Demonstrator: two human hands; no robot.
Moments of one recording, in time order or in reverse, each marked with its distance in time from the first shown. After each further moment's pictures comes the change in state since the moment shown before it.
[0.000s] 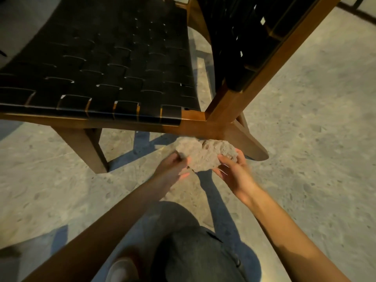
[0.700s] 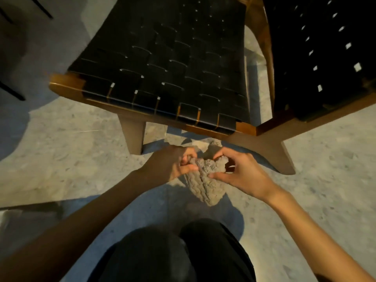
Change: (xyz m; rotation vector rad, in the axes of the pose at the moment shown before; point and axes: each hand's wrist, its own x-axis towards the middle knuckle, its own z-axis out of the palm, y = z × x) left_hand -0.035 0.026 -0.118 0.795 -0.074 0.468; right_hand -0.029 -0.025 0.112 -1.396 -0.627 -0.491
